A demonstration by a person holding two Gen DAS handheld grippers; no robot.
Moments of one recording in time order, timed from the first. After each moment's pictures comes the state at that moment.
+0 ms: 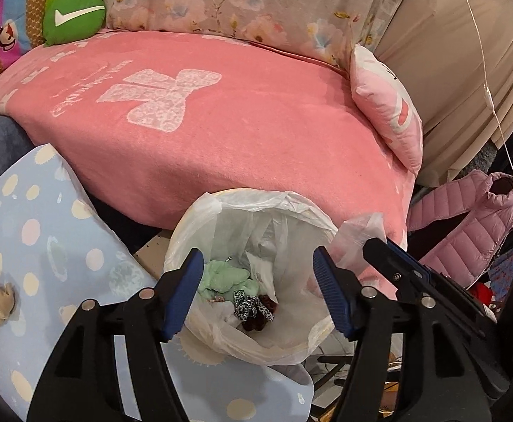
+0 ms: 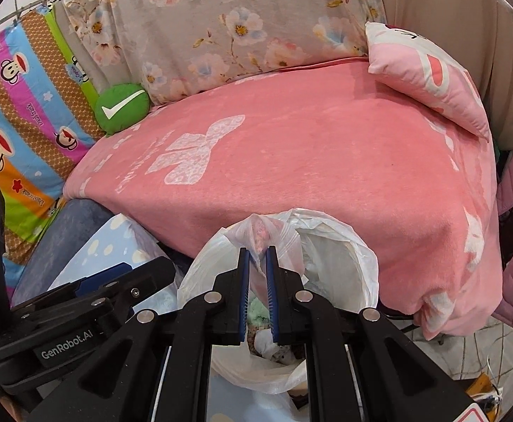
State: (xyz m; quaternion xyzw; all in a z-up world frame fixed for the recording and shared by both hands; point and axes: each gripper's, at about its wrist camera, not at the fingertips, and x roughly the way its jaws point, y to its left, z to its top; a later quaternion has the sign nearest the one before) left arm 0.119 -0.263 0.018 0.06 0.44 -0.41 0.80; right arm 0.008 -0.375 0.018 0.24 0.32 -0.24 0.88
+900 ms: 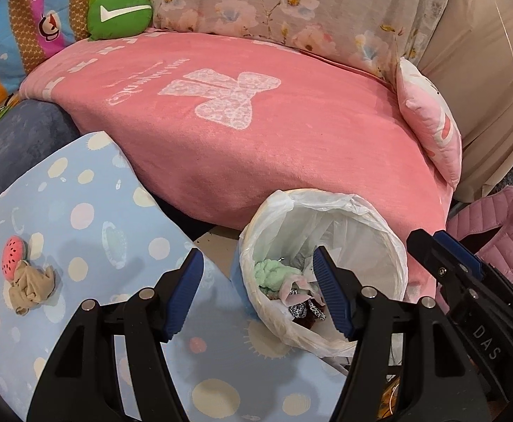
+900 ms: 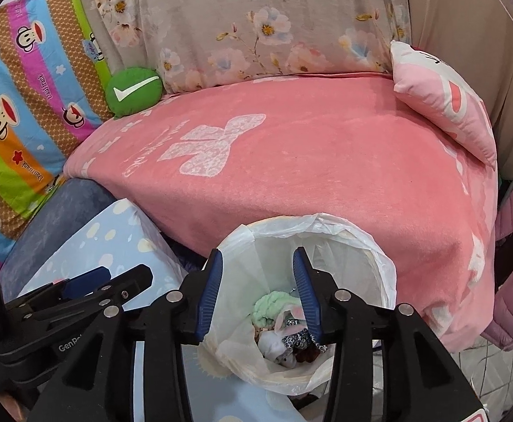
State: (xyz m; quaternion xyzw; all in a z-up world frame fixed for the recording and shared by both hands) left arm 0.144 -0.204 0.007 0.05 0.44 -0.34 0.83; right arm 0.033 -0.334 0.026 0.19 0.33 -0.23 0.89
